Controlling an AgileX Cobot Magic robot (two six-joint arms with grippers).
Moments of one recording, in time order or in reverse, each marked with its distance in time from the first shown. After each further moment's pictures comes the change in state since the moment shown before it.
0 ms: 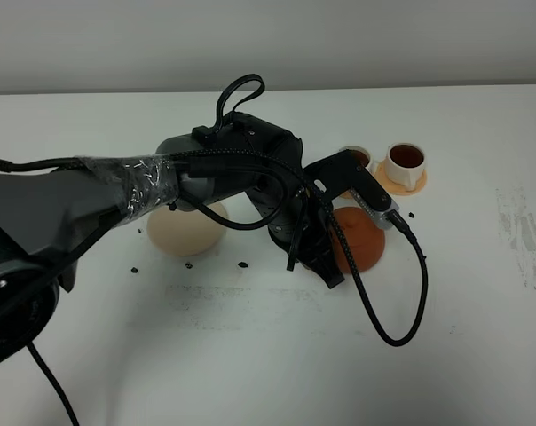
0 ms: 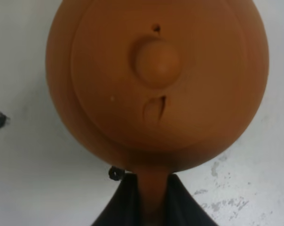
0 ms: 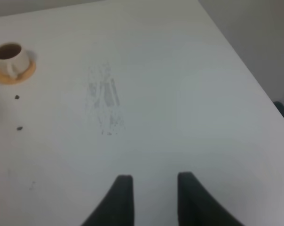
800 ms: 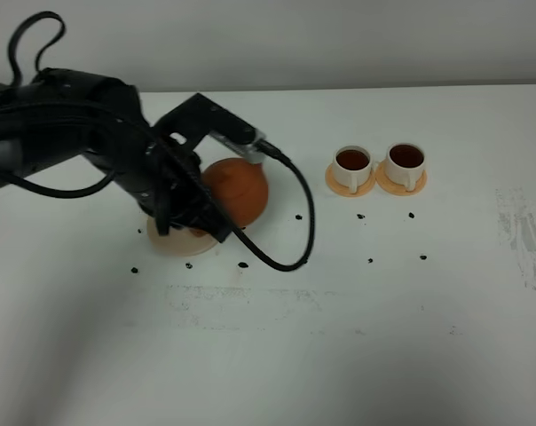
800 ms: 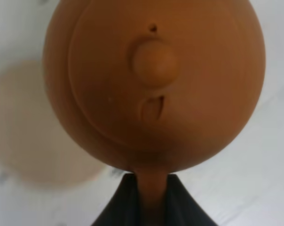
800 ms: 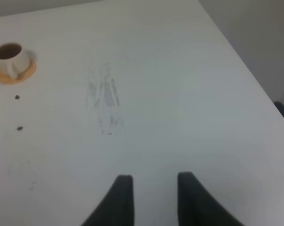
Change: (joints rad) left arm 0.261 -0.388 0.362 -0.001 -0.014 -0.109; right arm 0.000 0.000 0.000 0.000 0.000 0.000
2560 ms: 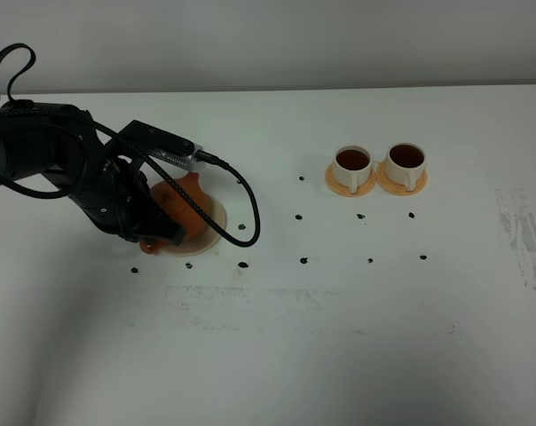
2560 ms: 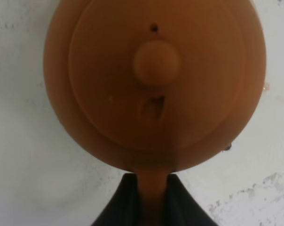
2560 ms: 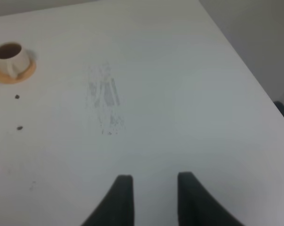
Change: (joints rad) left arm 0.162 0.105 0.070 0.005 -0.096 -0.028; right arm 0.000 0.000 0.001 0.000 0.000 0.000
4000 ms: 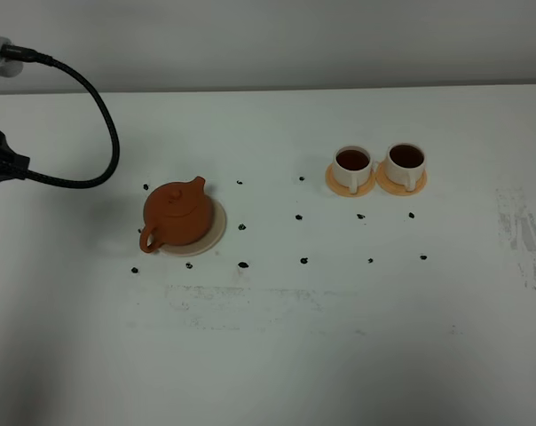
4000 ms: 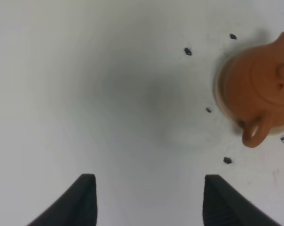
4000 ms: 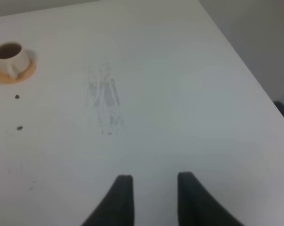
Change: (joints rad) left arm 0.302 -0.559 0.127 -0.004 0.105 0.023; right arm 0.000 0.000 0.000 0.000 0.000 0.000
